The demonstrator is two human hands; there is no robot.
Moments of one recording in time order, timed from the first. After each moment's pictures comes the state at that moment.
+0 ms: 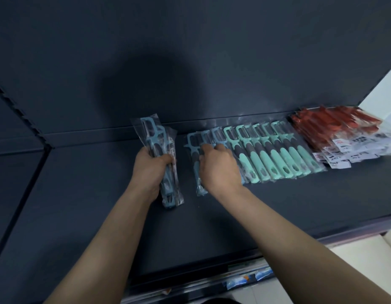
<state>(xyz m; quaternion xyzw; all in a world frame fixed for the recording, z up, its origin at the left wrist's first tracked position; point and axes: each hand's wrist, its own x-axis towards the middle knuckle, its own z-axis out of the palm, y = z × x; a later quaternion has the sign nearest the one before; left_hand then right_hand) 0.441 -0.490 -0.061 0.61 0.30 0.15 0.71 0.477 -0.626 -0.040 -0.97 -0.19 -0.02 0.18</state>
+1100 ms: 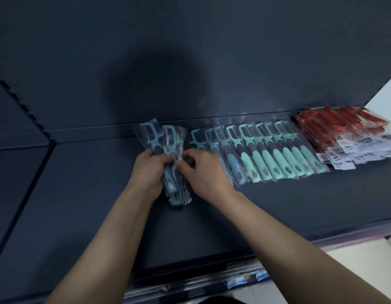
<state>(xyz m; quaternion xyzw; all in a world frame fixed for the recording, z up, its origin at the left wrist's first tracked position) 0.428 -0.499 -0.048 0.51 0.30 0.13 0.80 0.464 -0.614 -0.043 -0.90 -0.27 0.04 0.35</state>
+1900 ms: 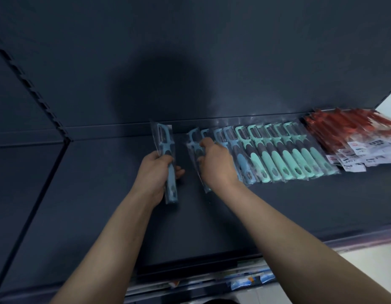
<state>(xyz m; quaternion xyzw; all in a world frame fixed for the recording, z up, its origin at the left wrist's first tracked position) 0.415 -0.489 -0.053 0.56 0.33 0.13 0.75 0.474 -0.602 -0.038 -0.95 -0.20 0.04 0.25</state>
